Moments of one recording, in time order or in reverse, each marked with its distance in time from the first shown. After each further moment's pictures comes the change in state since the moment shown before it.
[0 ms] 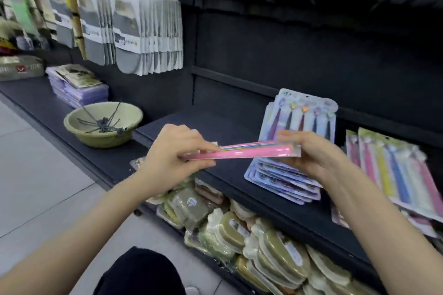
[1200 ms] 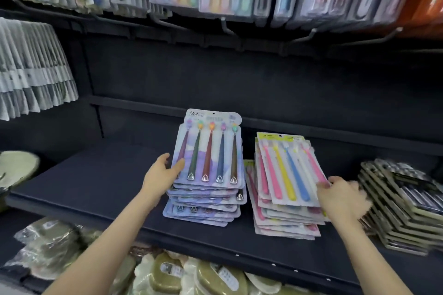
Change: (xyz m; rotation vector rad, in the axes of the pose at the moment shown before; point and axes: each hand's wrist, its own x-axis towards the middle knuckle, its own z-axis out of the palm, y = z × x) left_hand 0.110 -0.016 0.191 -0.483 -0.185 -0.971; right_hand -0.023 0.014 -0.240 -1.129 1.217 -0.006
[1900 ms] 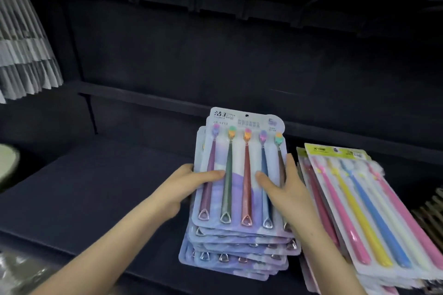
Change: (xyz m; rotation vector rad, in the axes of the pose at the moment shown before) left_hand 0.086 -0.001 -0.004 -0.326 -0.515 -0.137; right_hand -0.034 -0.161 0.099 0.595 -0.505 -0.274
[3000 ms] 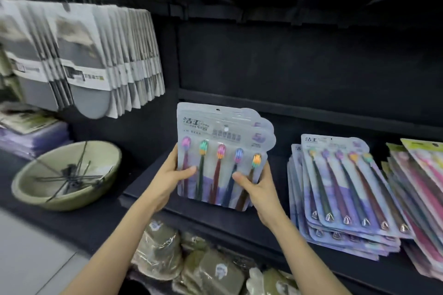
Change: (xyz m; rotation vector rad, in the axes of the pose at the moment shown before) left_hand -0.085 -0.062 -0.246 -0.049 0.183 0.419; right_hand -0.069 -0.084 0.228 0.646 -0.290 -0.219
